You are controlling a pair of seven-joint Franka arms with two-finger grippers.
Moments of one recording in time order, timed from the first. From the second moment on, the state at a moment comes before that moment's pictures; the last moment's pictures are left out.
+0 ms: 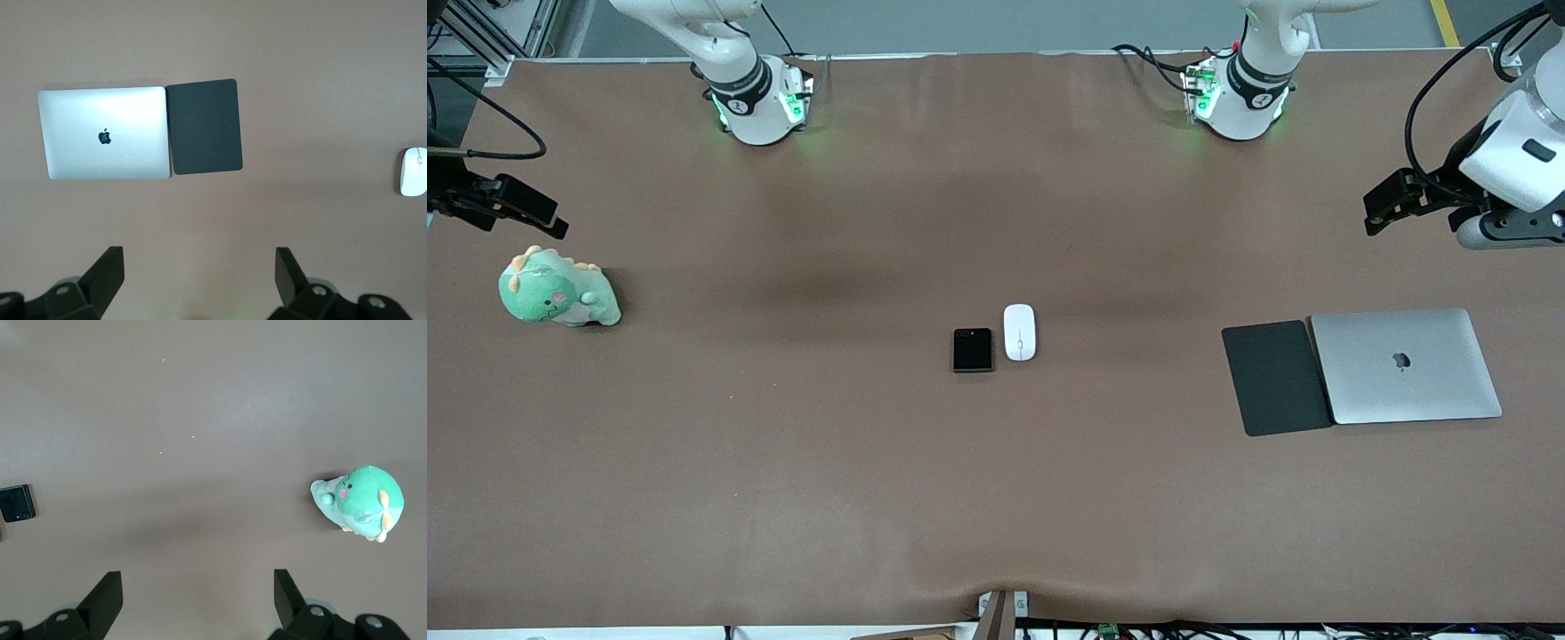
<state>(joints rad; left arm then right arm) 0.00 0.00 -0.14 -1.54 0.04 1.52 -0.14 -0.04 -0.07 -0.02 -1.64 0.04 1.56 0.09</state>
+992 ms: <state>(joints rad) 0.00 0.00 -0.14 -1.54 0.04 1.52 -0.14 -0.04 -0.07 -0.02 -1.64 0.04 1.56 0.09</state>
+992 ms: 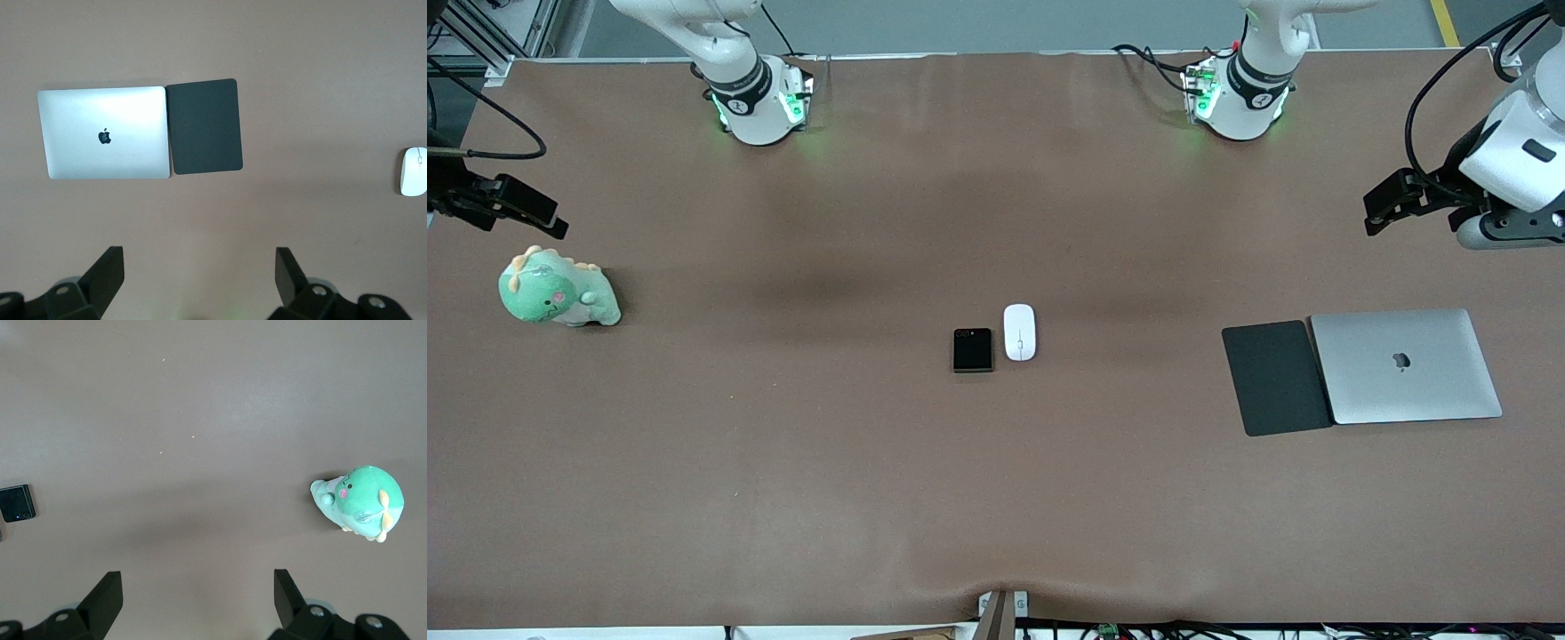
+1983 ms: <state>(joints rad) -0.13 0.20 -0.21 -1.55 0.04 1.65 -0.40 0.04 0.02 -0.02 -1.63 0.04 1.57 0.10</state>
